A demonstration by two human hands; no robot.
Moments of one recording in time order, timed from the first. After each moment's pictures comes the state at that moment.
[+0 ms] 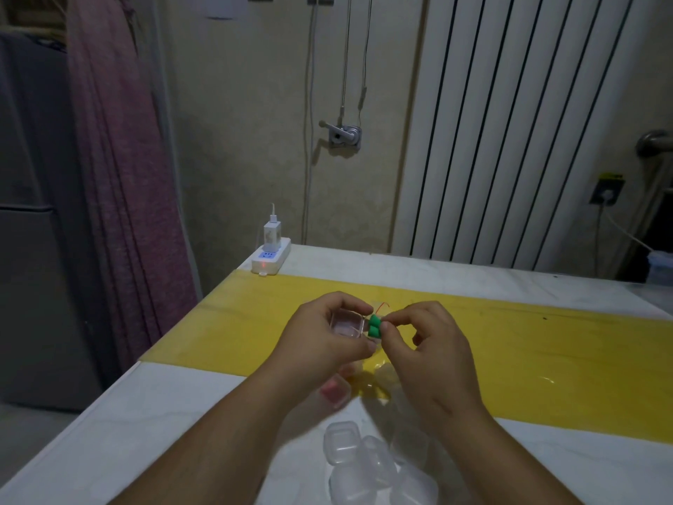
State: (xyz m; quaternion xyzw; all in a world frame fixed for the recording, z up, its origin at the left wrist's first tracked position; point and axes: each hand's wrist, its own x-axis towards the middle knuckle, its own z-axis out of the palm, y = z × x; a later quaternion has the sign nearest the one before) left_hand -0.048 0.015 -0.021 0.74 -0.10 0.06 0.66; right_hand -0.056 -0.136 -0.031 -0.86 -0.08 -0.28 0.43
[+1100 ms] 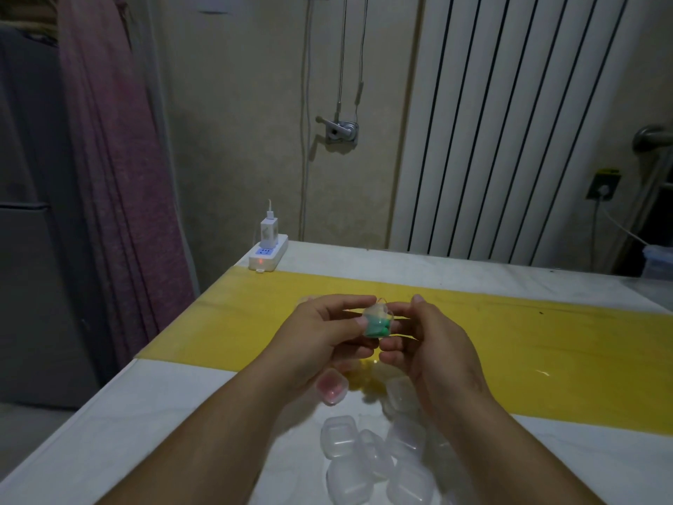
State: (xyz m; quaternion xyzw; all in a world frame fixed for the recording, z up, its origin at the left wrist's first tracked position) left_hand -0.045 0.015 -0.023 0.62 -0.11 -0.07 0.78; right_hand -0.058 -0.132 -0.018 -0.59 0.03 -0.05 0.81
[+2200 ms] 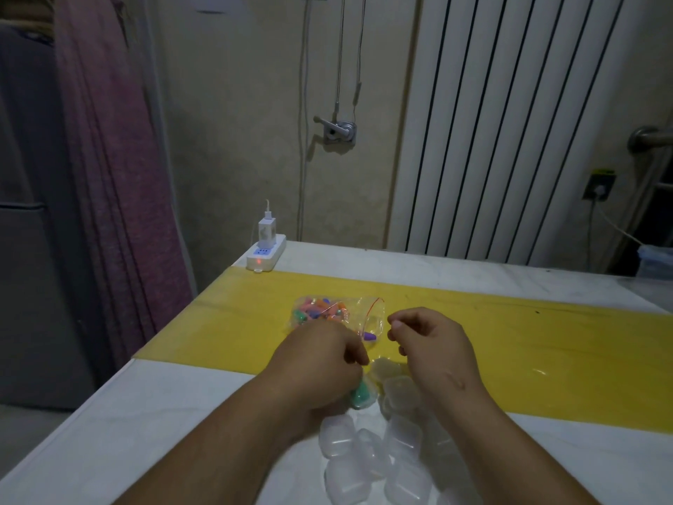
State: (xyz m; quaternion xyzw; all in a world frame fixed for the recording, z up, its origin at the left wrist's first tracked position) left_hand -0.044 0.011 -0.032 0.95 -0.14 0.07 0.27; right_hand -0.049 -0.145 -0.033 -0.82 0.00 -0.17 0.55
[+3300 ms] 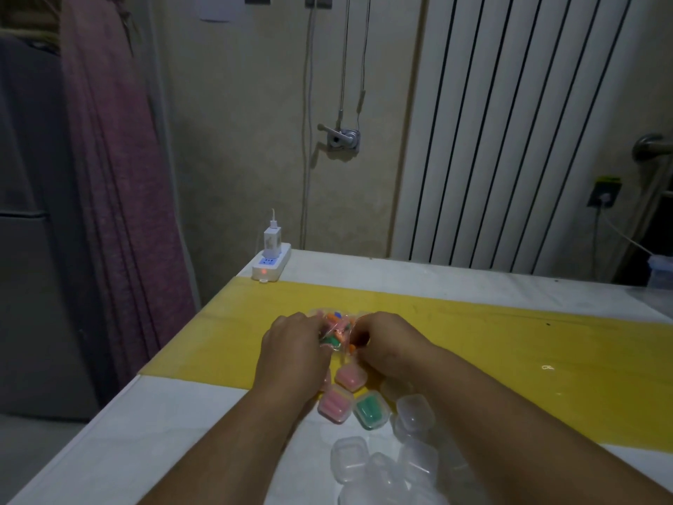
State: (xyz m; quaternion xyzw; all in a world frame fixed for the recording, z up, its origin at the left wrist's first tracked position) left_hand -0.003 0.038 -0.058 0.95 -0.01 0.22 0.22; right_hand 0.024 -0.111 -0.027 -0.97 -0.13 0.02 0.18
